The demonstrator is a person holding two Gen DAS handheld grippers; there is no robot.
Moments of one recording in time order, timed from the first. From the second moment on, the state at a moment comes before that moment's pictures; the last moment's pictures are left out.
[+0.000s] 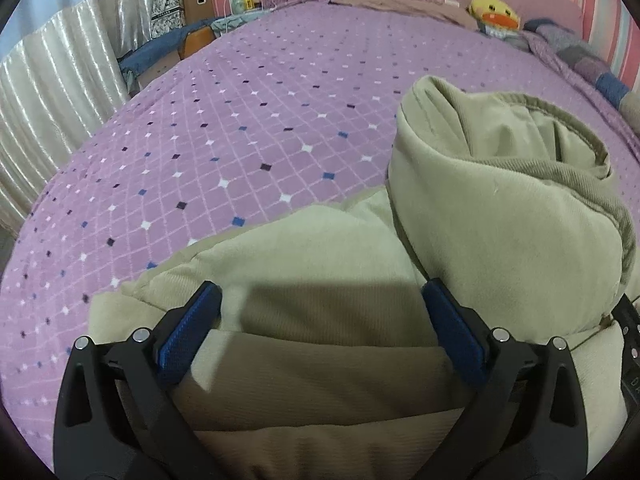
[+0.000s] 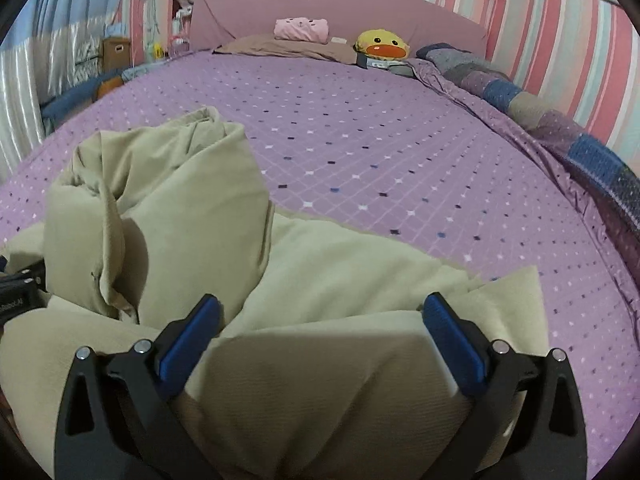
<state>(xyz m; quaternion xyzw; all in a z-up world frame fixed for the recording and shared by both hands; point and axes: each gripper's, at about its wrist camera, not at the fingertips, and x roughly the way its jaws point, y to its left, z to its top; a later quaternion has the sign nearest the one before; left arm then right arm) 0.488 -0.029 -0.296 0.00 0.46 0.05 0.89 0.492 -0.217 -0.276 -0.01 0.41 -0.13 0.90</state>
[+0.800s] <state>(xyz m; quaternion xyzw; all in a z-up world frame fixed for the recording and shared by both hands) 0.167 0.011 -0.204 -0.08 0.42 -0.07 0.90 0.186 -0.233 -0.191 0.04 0.35 -0.06 0.93</state>
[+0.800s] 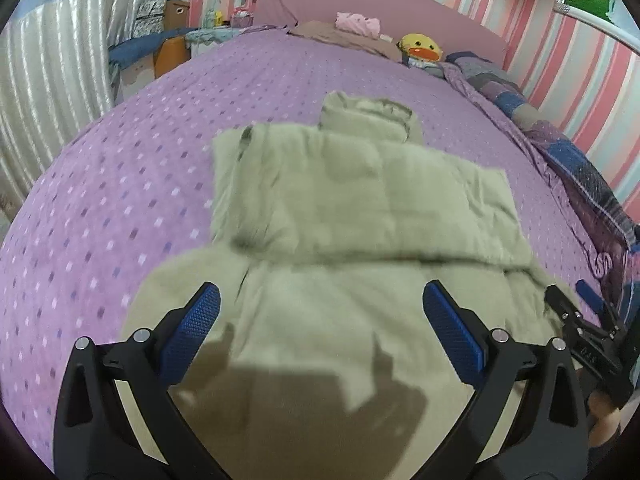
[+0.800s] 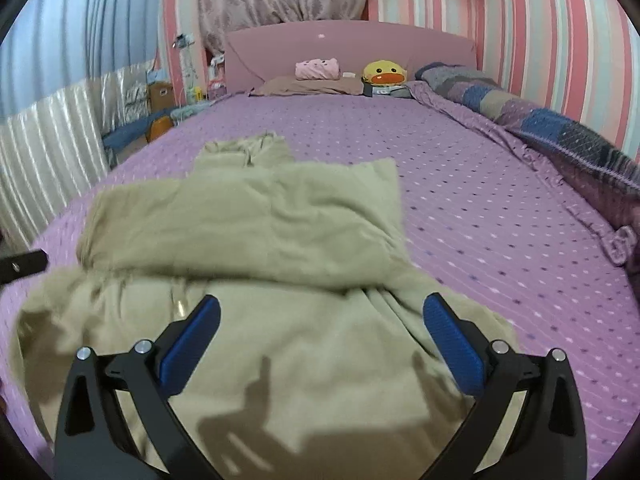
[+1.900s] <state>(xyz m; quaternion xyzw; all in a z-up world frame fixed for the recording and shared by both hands) 0.124 0.107 -0.296 -0.04 0.47 -0.08 0.88 0.080 -0.302 -0.208 0.09 0.34 -0.12 0.93</state>
